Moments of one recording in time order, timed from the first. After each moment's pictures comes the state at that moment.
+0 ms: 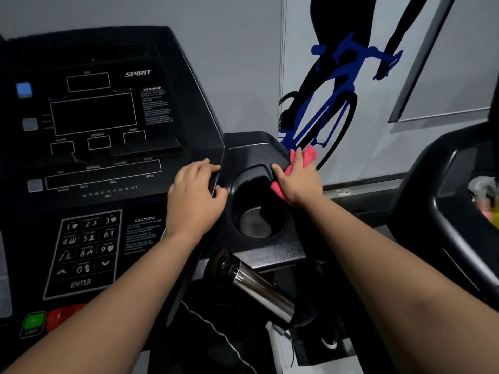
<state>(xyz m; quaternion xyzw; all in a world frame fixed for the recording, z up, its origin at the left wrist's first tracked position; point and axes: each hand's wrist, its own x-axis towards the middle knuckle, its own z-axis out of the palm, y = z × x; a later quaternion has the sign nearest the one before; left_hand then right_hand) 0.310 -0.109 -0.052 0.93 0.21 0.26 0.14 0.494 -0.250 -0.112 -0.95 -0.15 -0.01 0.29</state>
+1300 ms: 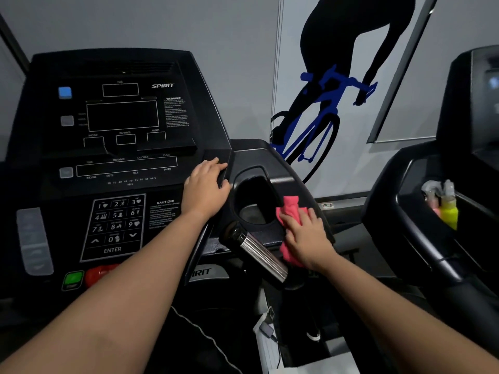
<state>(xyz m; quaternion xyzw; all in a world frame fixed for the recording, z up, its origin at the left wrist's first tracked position) 0.300 -0.105 -0.052 0.94 0.19 0.23 0.19 0.358 -0.336 -0.127 -0.94 -0.31 0.03 0.13</state>
